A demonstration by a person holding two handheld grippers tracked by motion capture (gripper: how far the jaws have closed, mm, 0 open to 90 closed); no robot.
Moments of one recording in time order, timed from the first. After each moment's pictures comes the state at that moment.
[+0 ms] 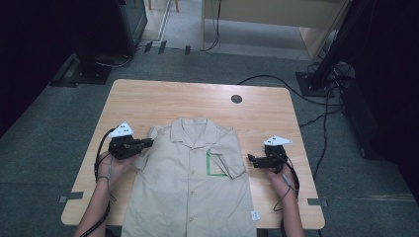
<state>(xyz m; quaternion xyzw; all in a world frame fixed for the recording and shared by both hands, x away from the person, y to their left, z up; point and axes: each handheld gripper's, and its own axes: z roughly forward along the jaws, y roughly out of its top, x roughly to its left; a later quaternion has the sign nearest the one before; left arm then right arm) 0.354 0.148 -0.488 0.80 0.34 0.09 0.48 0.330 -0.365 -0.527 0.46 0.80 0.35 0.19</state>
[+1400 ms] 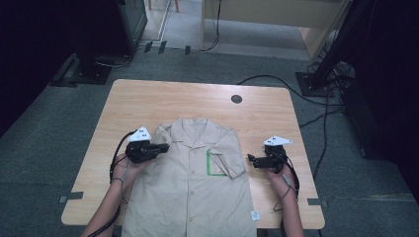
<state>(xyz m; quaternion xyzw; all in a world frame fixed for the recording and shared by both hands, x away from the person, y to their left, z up) 0.348 0.102 -0.496 0.82 0.30 0.06 0.48 0.330 -0.365 -0.527 0.46 0.80 0.35 0.19</state>
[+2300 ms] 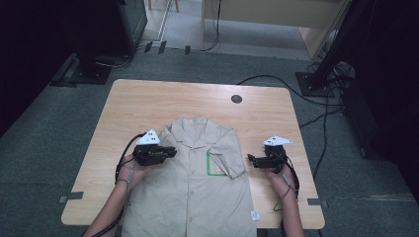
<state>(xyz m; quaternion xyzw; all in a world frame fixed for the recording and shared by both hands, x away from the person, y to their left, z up) 0.339 0.079 -0.492 0.84 0.26 0.06 0.47 0.330 -0.365 -0.527 0.46 0.80 0.35 0.19</state>
